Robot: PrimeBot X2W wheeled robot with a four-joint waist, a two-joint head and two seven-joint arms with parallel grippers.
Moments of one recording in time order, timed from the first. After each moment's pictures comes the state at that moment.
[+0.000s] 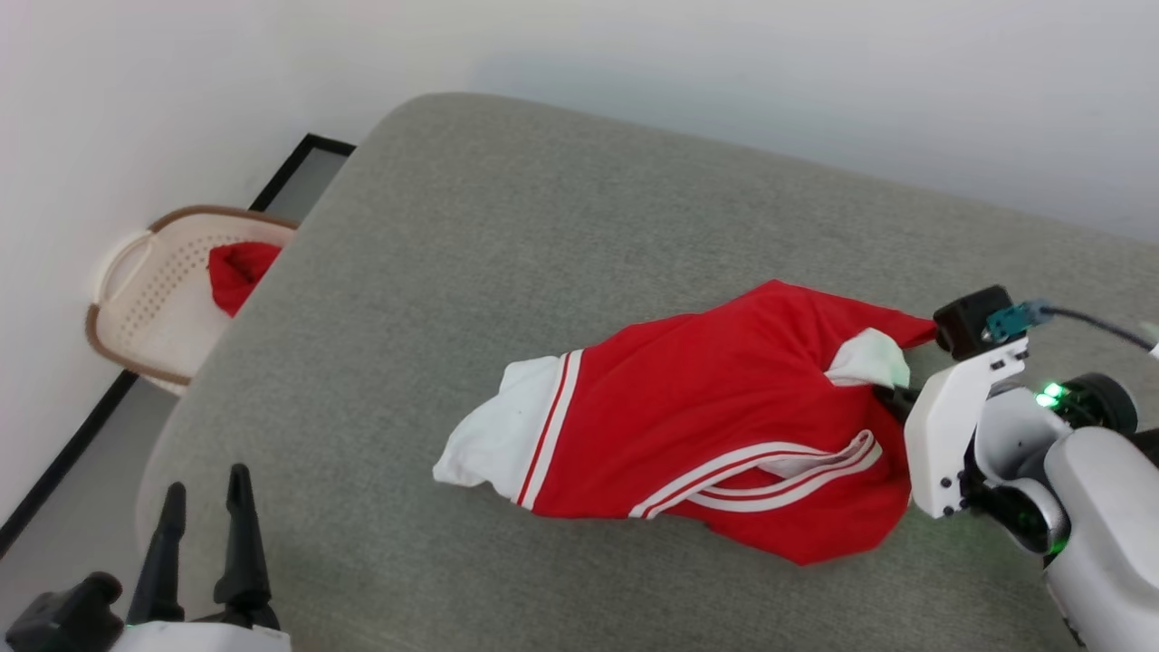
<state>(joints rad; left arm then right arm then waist) 0.02 0.17 0.15 0.14 -0.51 -0.12 -0.26 -0.56 -0.38 0.46 0.47 0.54 0.13 0.48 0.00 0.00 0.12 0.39</state>
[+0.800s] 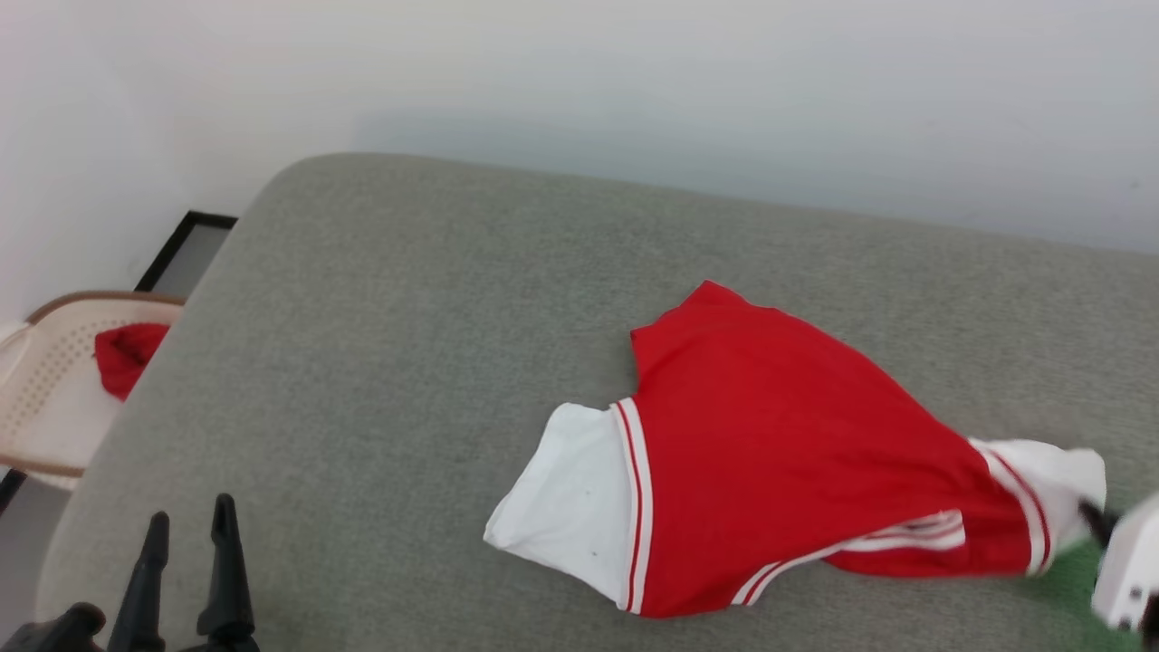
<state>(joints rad) 0.08 0.19 0.17 0.12 -0.50 -0.13 -0.26 -0.25 -0.42 -0.03 0.44 0.51 0.13 0.44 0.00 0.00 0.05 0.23</state>
